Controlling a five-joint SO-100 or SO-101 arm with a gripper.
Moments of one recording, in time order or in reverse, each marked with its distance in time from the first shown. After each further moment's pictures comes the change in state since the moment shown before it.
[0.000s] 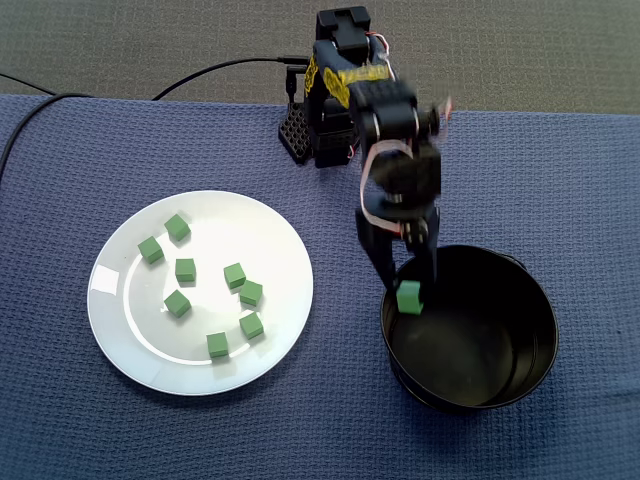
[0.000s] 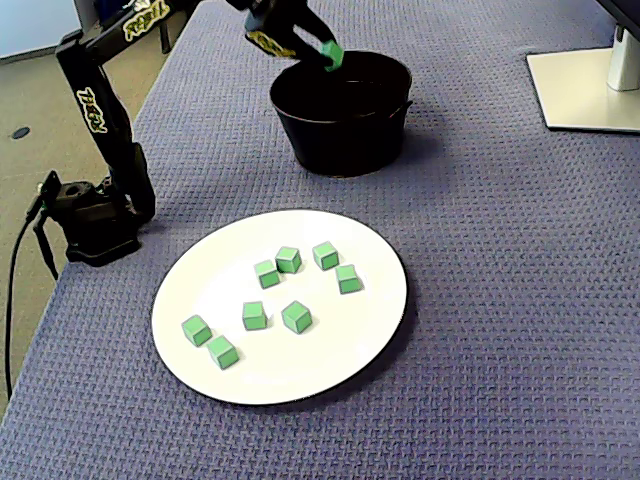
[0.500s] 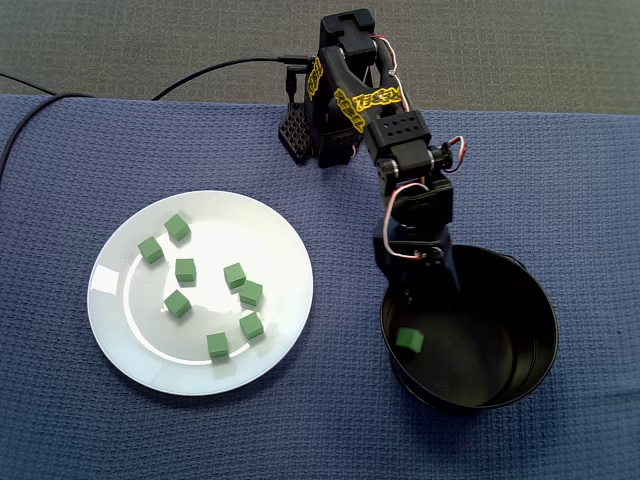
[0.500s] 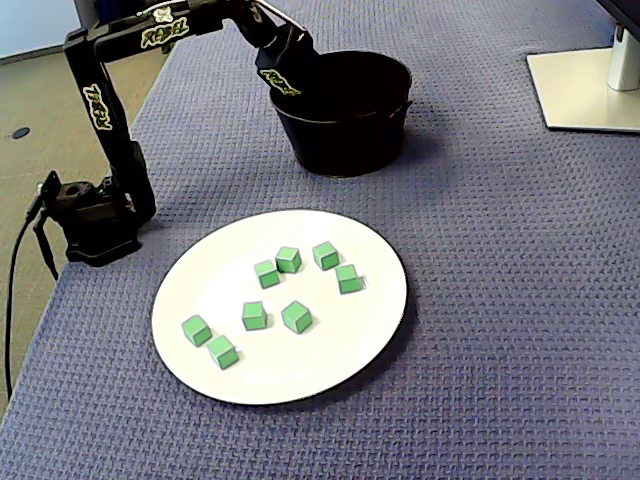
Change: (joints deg) arm -3.2 -1.8 10.6 -5.0 -1.6
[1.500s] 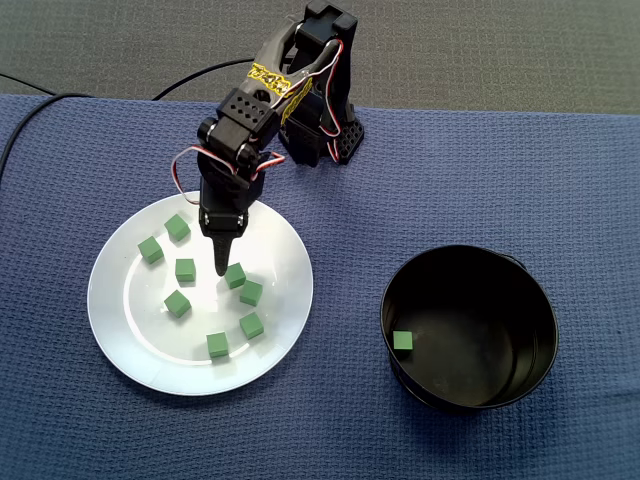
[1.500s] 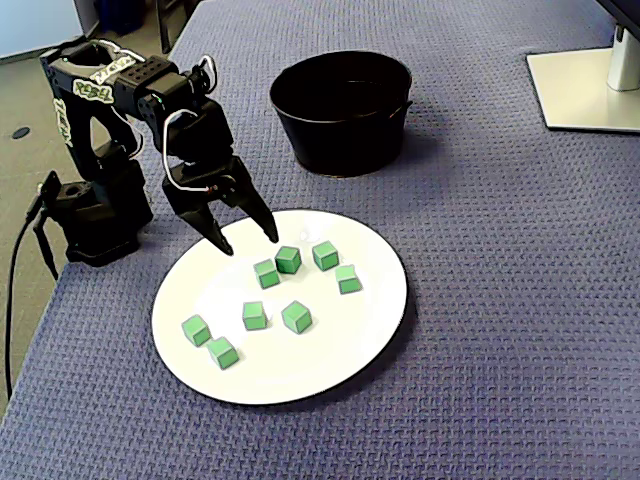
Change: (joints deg) arm 51.9 3.3 15.2 9.8 17.8
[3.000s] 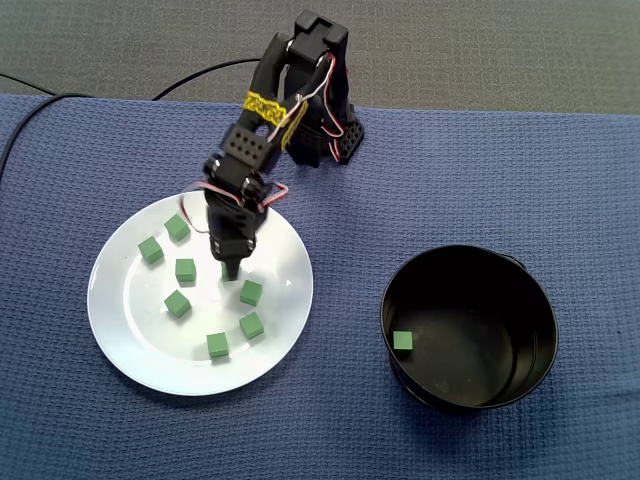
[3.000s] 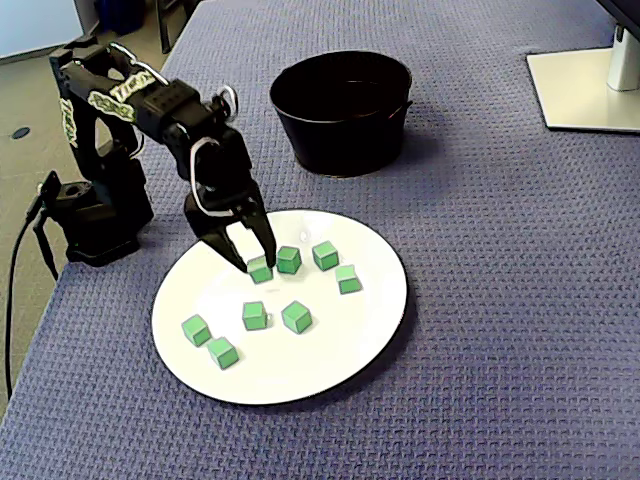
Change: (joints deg) arm -2.1 -4.1 0.9 -8.3 -3.6
